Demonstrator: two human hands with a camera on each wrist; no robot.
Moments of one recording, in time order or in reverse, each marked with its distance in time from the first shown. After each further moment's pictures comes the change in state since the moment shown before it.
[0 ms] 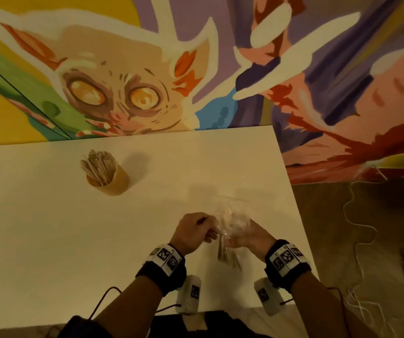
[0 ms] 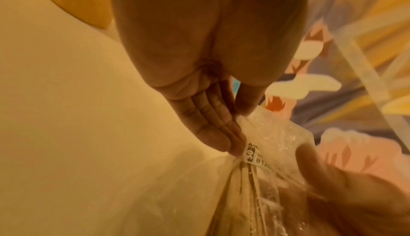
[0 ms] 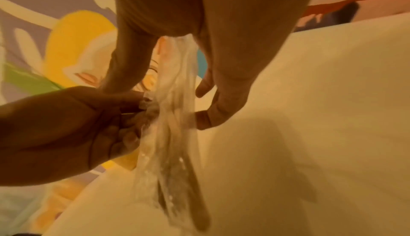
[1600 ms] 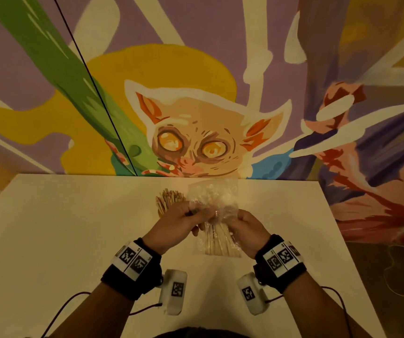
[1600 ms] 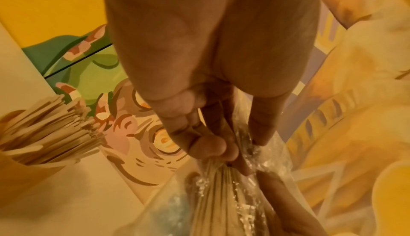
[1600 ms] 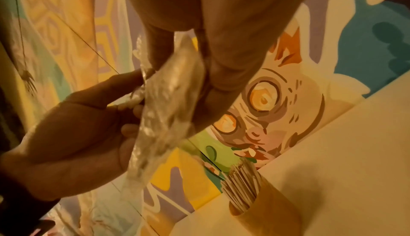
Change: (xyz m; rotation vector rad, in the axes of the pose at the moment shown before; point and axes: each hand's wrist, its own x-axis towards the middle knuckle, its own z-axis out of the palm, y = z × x) left_hand -0.086 0.101 -0.245 -0.074 -0.020 0.328; right_hand 0.078 -0.155 0.202 0.100 0.034 -0.235
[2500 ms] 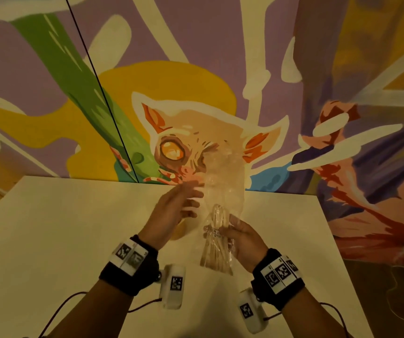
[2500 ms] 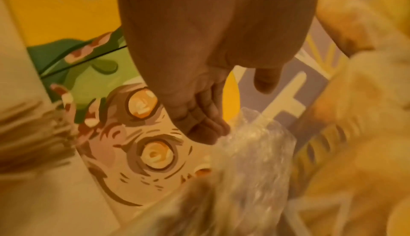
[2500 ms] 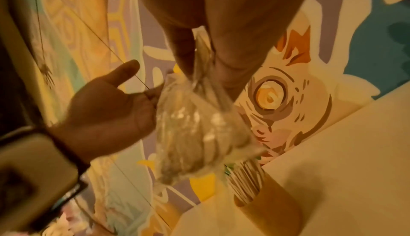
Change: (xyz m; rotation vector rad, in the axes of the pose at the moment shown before) left_hand 0.004 0.029 0.000 -0.338 0.237 0.047; right_hand -0.009 -0.001 -0.004 0.090 0.010 0.057
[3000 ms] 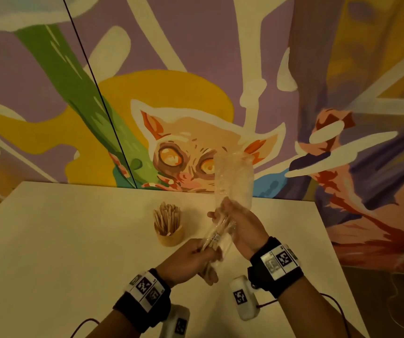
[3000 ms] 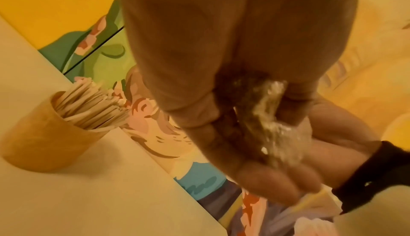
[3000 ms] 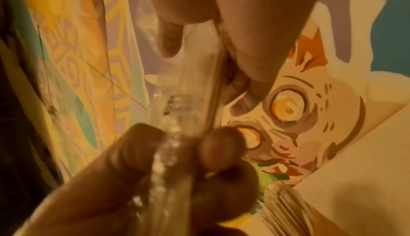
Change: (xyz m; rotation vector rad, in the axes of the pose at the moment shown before) left_hand -0.029 -0.057 0.023 0.295 -0.405 -0.223; right_hand 0.009 -0.048 0.013 0.163 -0.028 -0.193
